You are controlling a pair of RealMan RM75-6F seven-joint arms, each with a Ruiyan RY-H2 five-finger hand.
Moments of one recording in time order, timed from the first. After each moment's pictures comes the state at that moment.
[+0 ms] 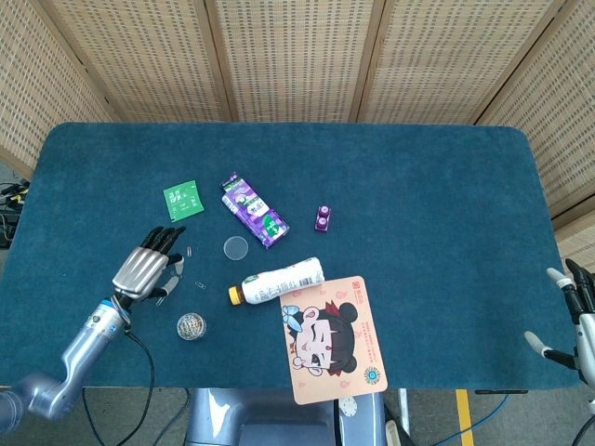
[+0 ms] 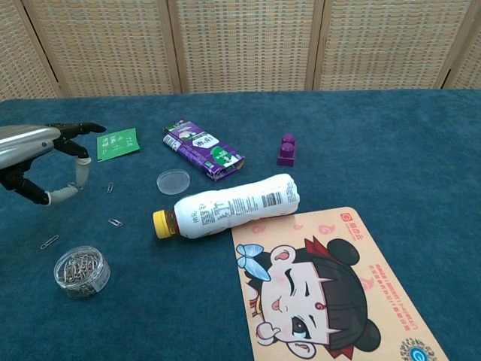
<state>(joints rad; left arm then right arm) -0.55 -1.43 -0.04 -1.35 1.45 1.05 0.05 0.00 -1.00 0.09 -1.70 -1.52 1.58 0.10</state>
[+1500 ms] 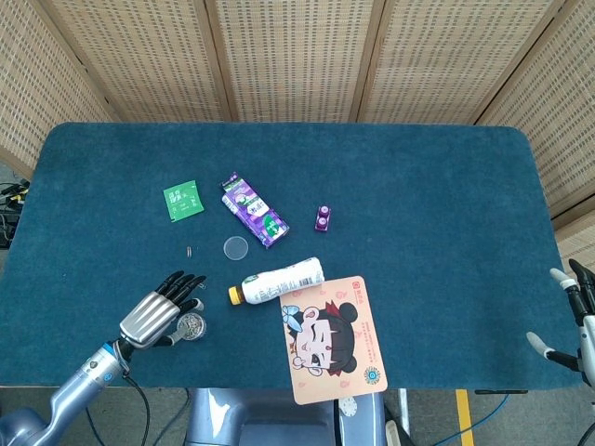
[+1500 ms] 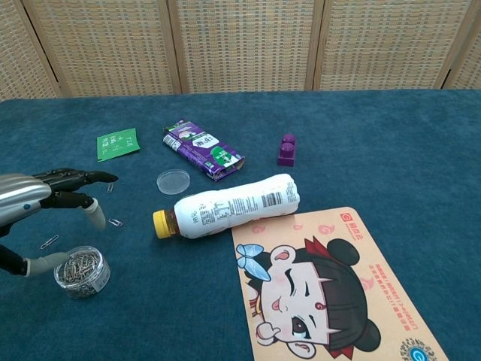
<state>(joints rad) -0.47 -1.42 0.12 -1.40 1.70 1.19 0.00 0.00 -0.99 0.08 -1.69 -1.53 1.59 0.13</state>
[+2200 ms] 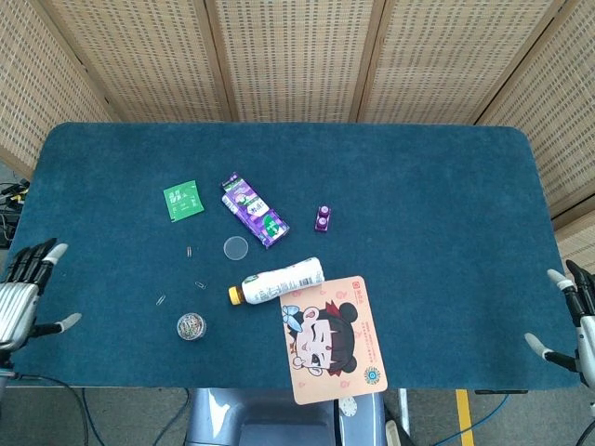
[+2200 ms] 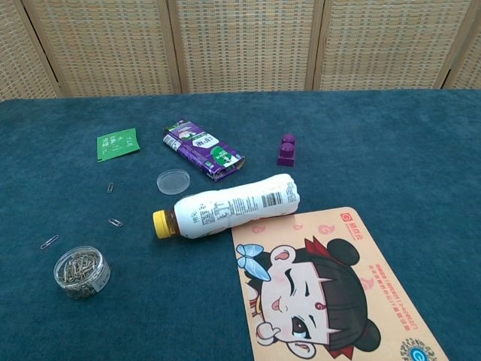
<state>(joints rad) -0.19 -1.05 0.06 -1.65 1.45 1.50 -0.08 0.00 -0.99 0.08 -1.70 -1.53 1.59 0.11</state>
